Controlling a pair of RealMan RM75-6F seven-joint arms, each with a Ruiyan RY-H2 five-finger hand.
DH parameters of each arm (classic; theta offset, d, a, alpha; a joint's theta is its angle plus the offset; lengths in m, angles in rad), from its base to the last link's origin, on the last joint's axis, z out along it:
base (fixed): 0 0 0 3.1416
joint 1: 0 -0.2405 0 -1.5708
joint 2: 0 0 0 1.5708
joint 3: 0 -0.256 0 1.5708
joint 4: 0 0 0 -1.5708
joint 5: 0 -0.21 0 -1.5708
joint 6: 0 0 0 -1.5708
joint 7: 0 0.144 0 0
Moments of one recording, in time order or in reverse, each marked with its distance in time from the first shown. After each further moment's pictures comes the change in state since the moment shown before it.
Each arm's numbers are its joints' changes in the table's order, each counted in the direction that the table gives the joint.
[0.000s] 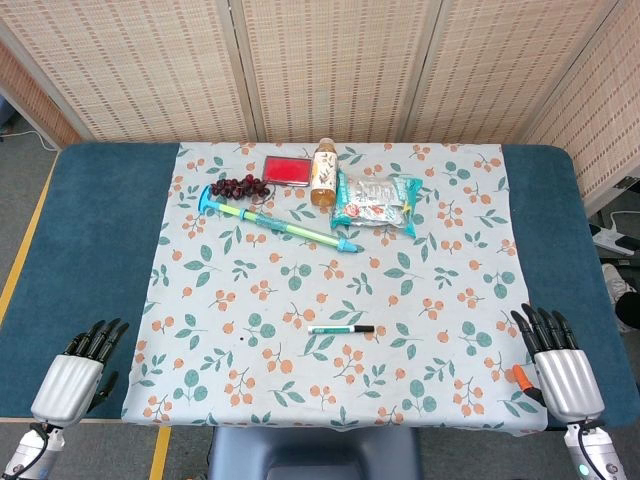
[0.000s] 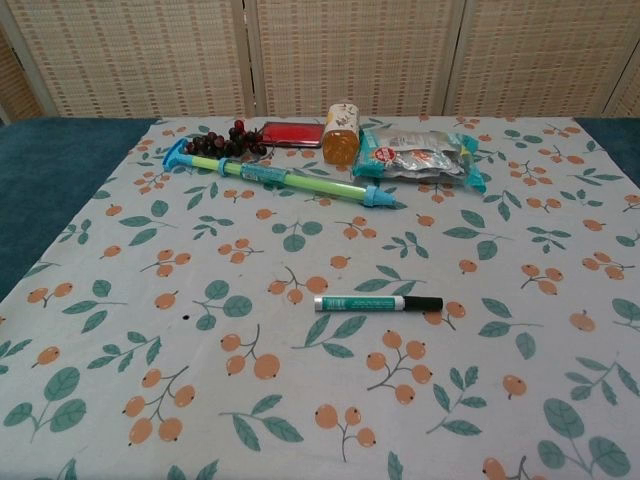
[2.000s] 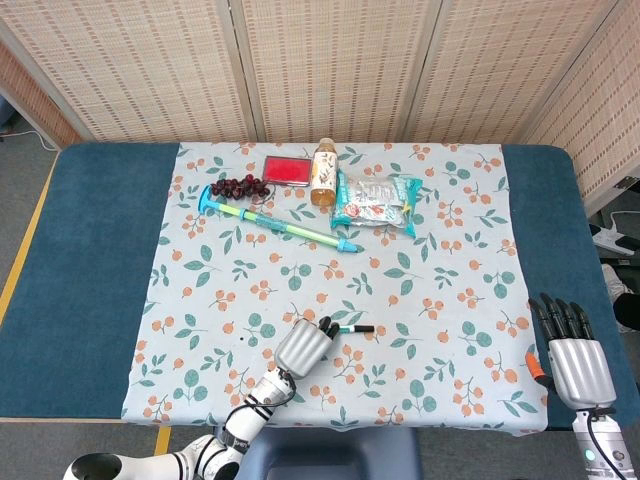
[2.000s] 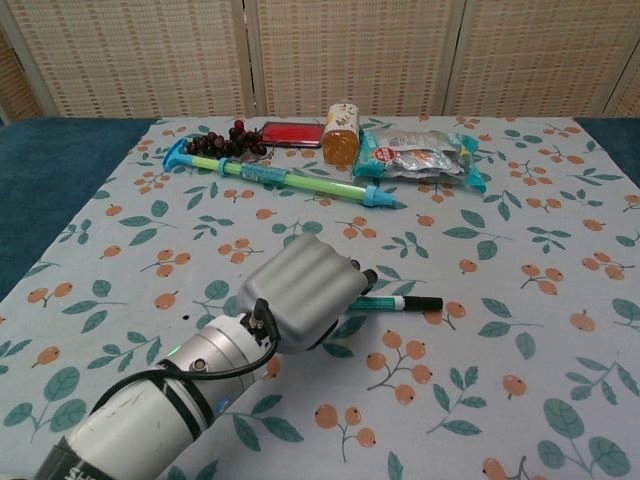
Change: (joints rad) left arm 0.544 0.957 0.238 0.529 0.116 0.390 0.604; right arm -0.016 0.002 -0.048 0.019 -0.098 0.026 0.016
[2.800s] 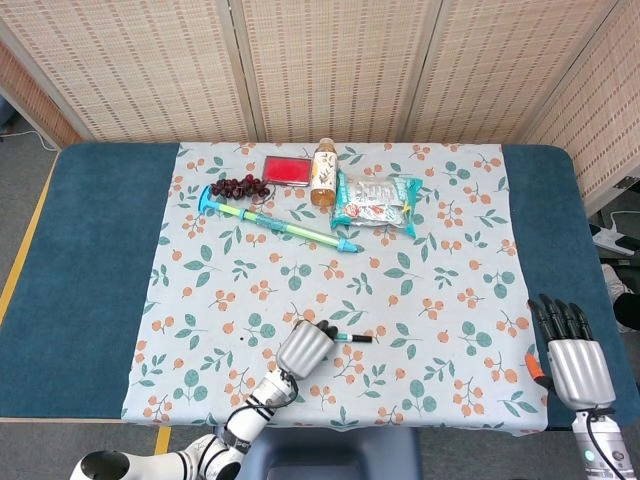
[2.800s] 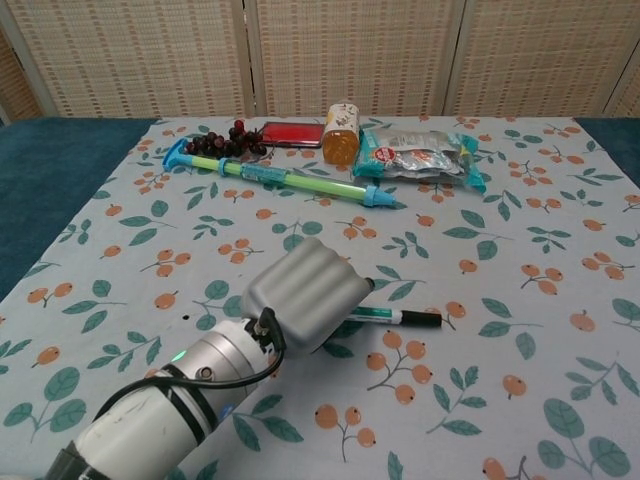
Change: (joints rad) left arm 0.029 0.020 -0.038 0.052 0.018 -0.037 0.020; right arm -0.001 0.001 0.005 0.000 -0.002 0.000 -0.004
